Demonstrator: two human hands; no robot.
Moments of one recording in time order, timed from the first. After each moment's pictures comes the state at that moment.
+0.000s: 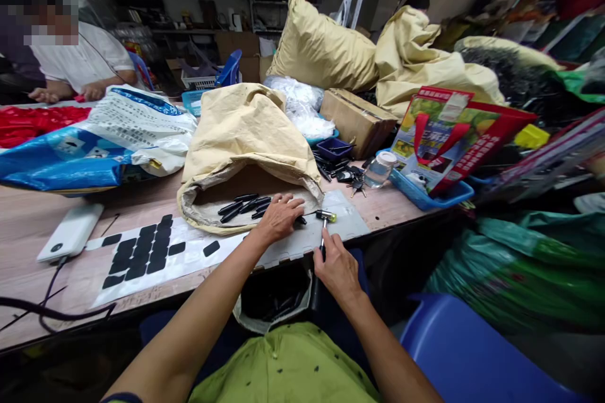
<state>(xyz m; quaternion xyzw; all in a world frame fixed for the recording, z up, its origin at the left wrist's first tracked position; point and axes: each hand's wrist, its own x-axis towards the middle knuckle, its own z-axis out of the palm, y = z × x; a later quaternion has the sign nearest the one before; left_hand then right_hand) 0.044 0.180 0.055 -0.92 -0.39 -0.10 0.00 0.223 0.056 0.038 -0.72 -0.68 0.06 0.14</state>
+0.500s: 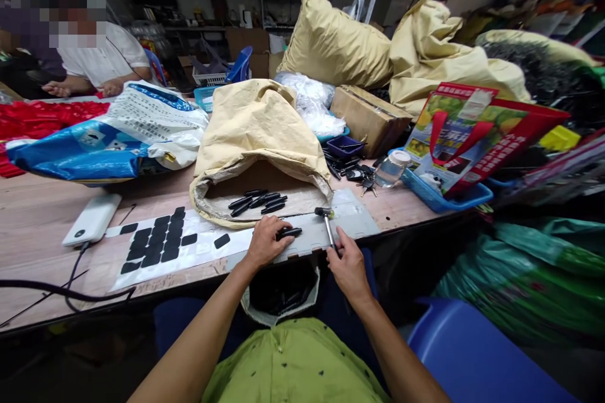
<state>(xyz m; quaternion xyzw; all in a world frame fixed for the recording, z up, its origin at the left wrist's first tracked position) -0.004 0.112 0.015 -0.78 -0.54 -0.26 -0.19 0.232 0.058 0.009 -0.65 -0.58 0.25 0.42</state>
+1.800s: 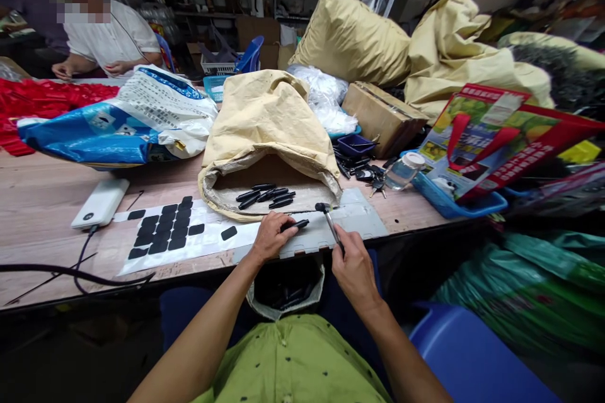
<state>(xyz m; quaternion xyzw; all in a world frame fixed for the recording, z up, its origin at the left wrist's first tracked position) -0.009 0.114 0.017 -0.74 -0.54 -0.32 -0.26 0.219 0.052 0.047 -0.65 -0.69 0.14 0.28</state>
